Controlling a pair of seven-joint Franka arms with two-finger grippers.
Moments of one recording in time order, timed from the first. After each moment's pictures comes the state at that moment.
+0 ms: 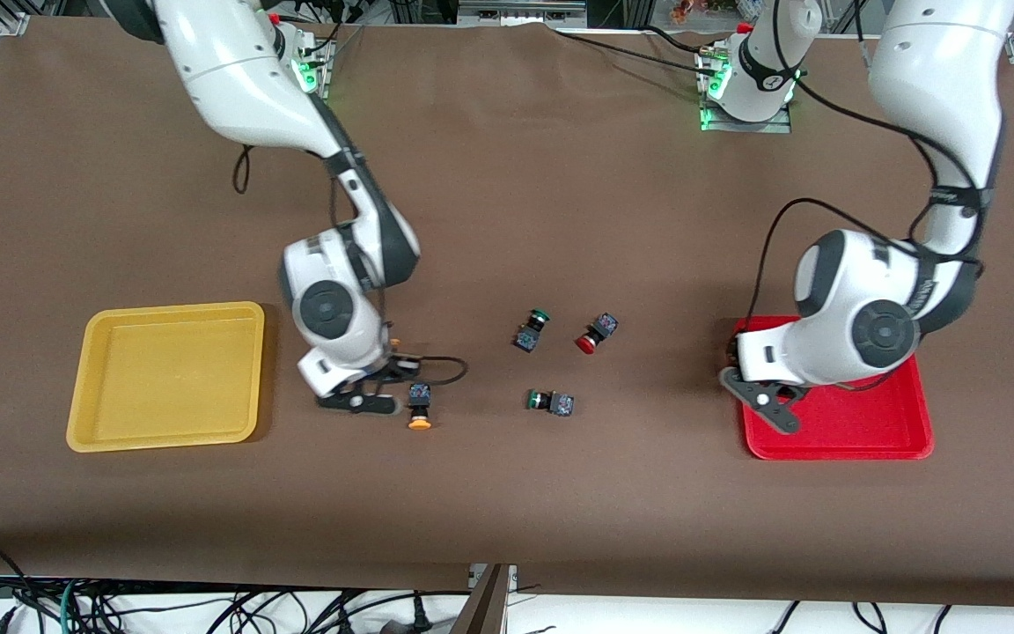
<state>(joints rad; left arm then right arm) -0.01 0.57 -0.15 -1.57 0.05 1.99 0.52 0.47 0.77 -0.11 -1.41 0.07 2.18 0.41</state>
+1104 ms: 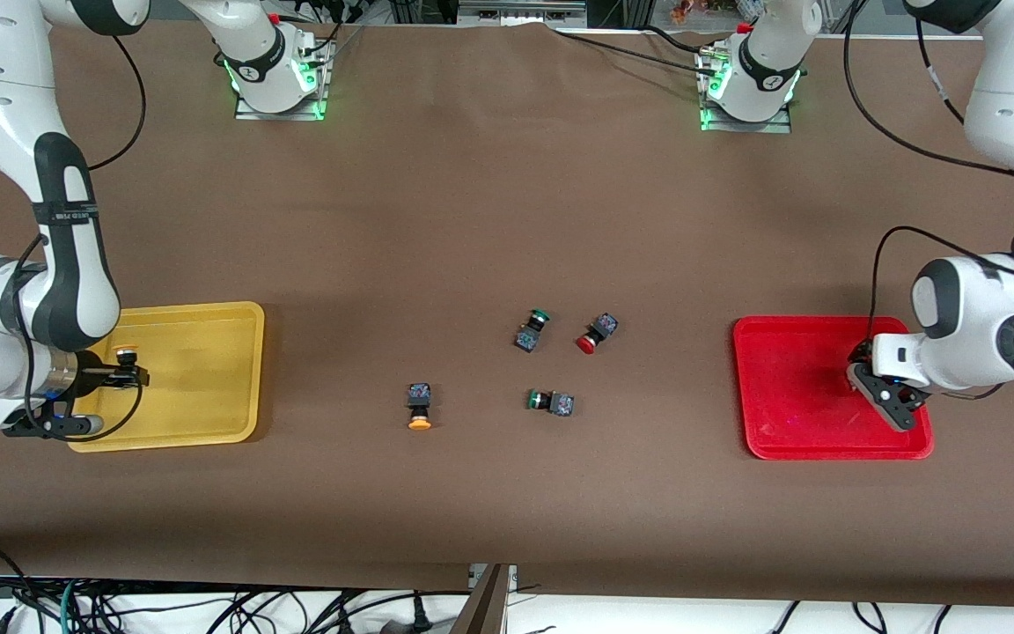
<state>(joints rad) 0.33 0.72 -0.16 -1.68 0.17 2.33 1.05 -0.06 0.75 -0.15 -1.44 0.06 2.07 -0.23</state>
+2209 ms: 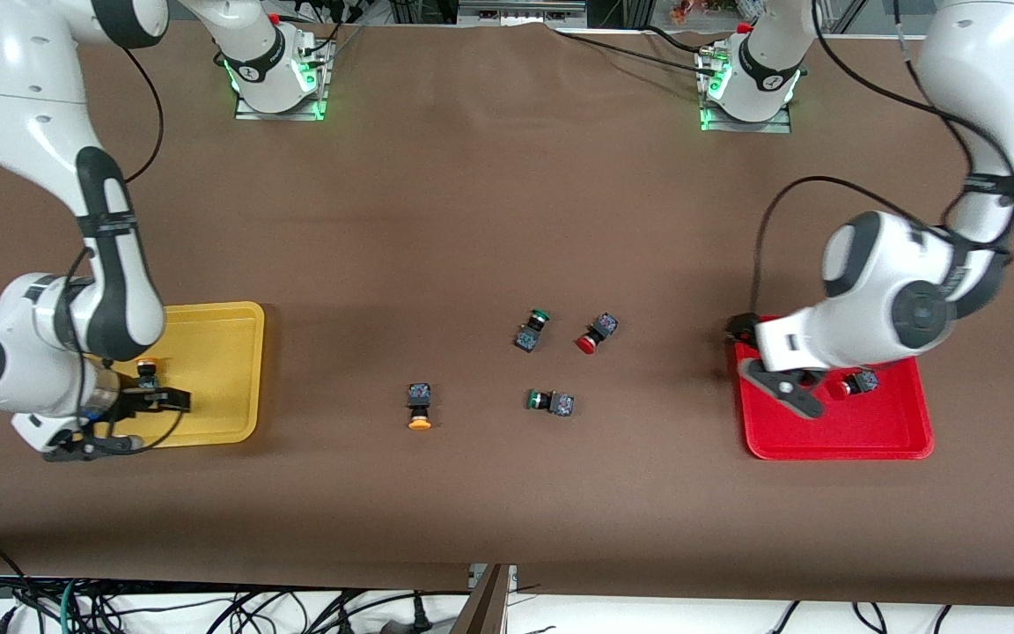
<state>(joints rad) 0.23 0.57 -0.53 -1.67 0.15 2.05 0.21 0.05 0.78 -0.09 -1.38 0.06 2.18 -0.18</state>
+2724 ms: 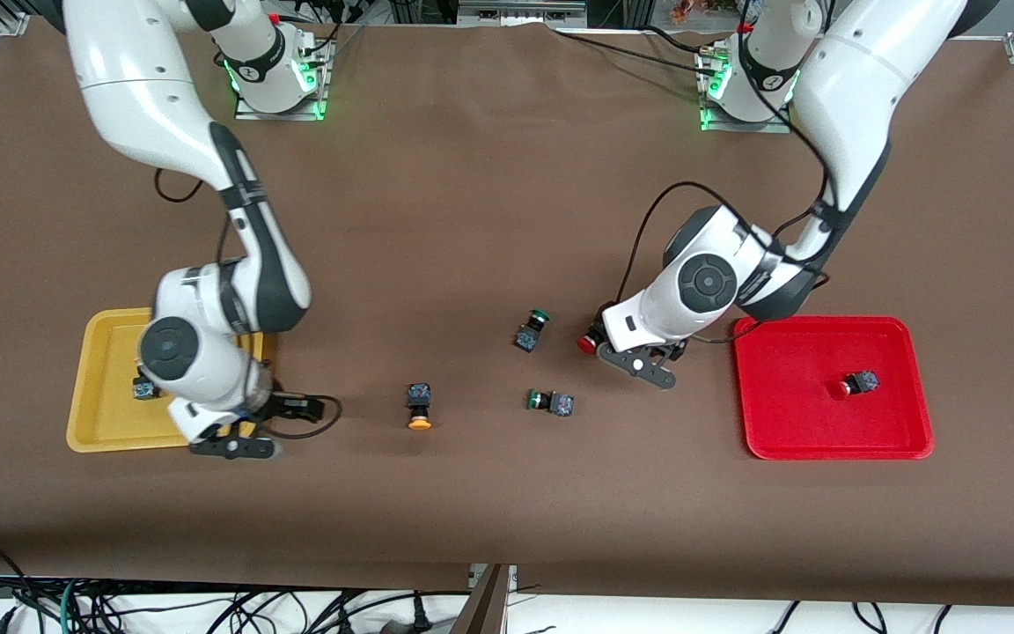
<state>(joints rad) 0.00 0.72 -0.51 -1.69 0.26 2.31 -0.16 0.33 0.80 -0.09 -1.38 0.06 2.29 0.33</state>
